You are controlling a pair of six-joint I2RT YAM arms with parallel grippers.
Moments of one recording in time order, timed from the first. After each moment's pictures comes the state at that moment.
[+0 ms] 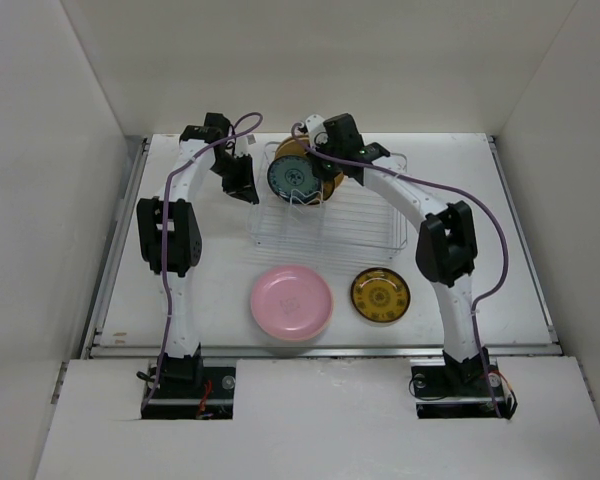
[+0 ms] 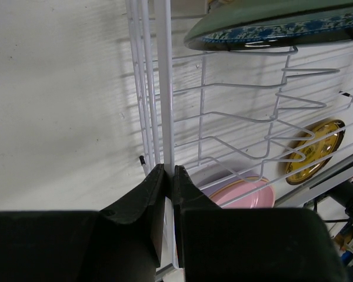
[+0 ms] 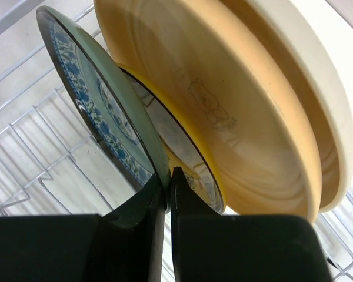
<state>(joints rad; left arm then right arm) -0.13 2.20 2.04 -1.14 0.48 -0.12 0.52 2.21 2.05 -0.50 -0.13 -0.19</state>
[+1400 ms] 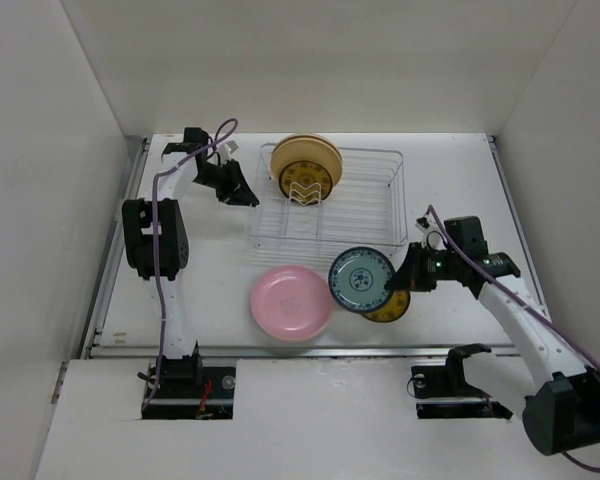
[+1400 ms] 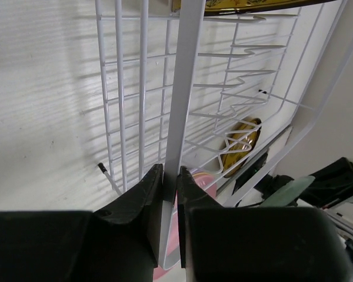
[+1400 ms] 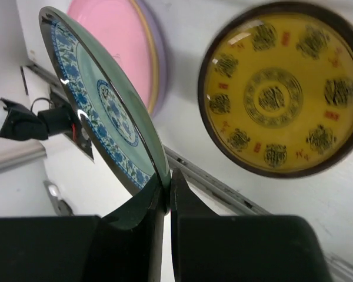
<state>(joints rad) -0.02 2.13 1.81 -0.94 0.77 -0.28 0.19 1.00 0.74 -0.71 -0.66 0.38</state>
